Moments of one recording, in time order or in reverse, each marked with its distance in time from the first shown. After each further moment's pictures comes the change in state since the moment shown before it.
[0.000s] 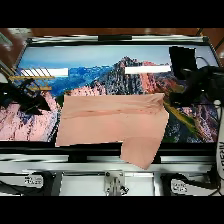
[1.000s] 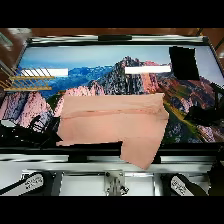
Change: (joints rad) left arm 0.132 0.323 -0.835 -0.189 0.328 0.201; right arm -0.303 0.304 -0.288 0.216 -0.031 -0.122
